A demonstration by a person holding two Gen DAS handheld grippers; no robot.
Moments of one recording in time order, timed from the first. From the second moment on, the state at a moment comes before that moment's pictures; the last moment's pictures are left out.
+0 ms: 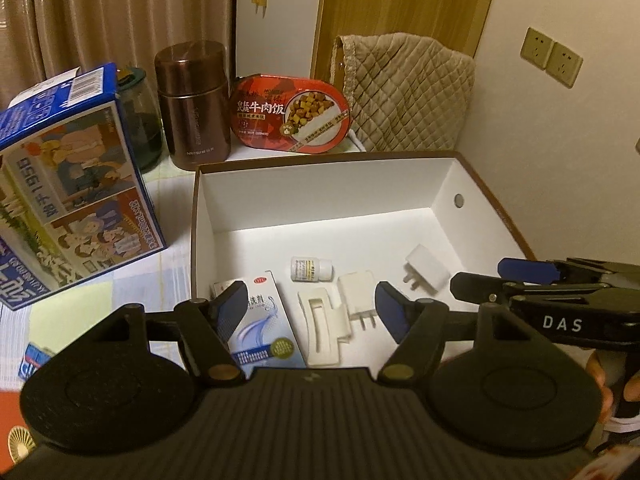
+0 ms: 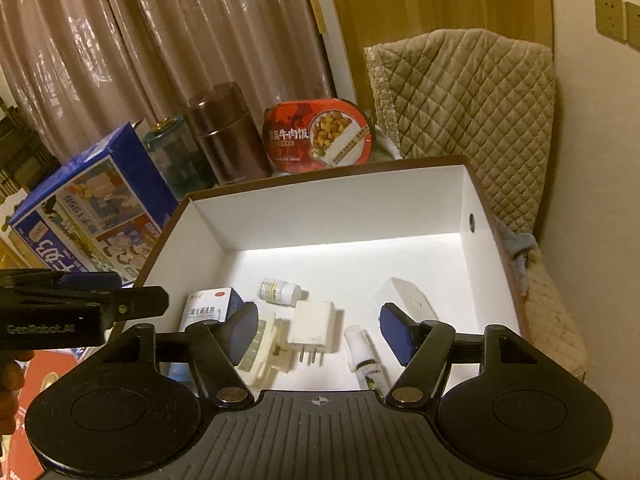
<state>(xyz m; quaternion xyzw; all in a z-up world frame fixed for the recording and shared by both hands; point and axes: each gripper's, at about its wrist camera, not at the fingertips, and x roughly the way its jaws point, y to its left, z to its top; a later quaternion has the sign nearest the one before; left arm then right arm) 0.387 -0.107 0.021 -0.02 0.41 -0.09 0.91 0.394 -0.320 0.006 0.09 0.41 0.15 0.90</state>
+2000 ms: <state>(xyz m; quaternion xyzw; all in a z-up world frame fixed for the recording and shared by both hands) 0.168 0.014 -0.013 -0.08 0.45 0.02 0.89 0.237 -0.203 -0.019 0.06 0.46 0.25 0.85</state>
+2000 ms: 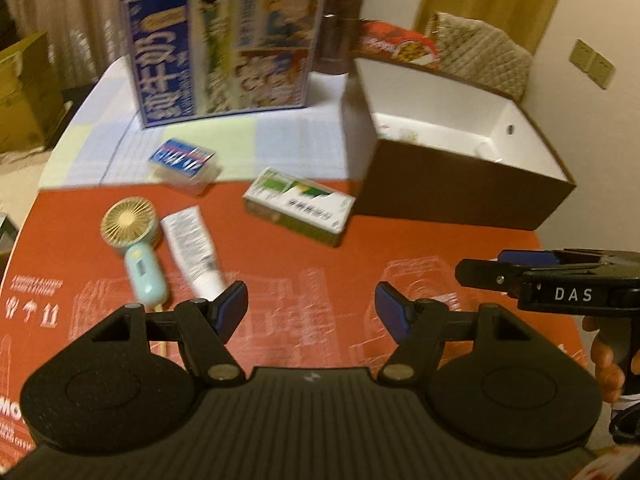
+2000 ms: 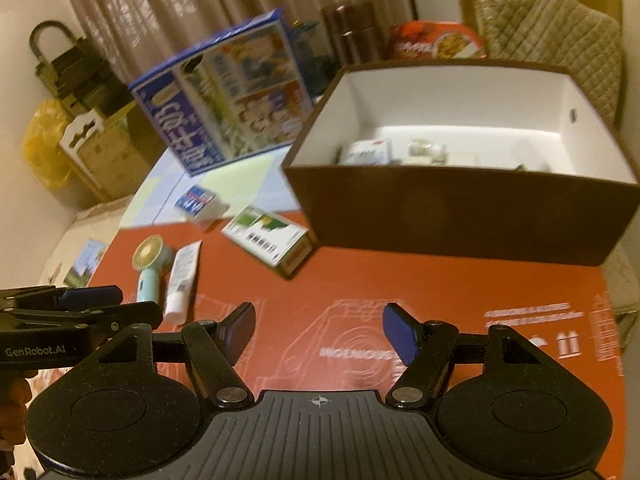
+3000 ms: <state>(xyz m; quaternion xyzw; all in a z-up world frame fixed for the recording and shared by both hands) 0.173 0.114 -0.054 -0.10 0.47 0.10 0.87 0.263 -0.091 -0.058 0.00 0.46 0.30 0.84</state>
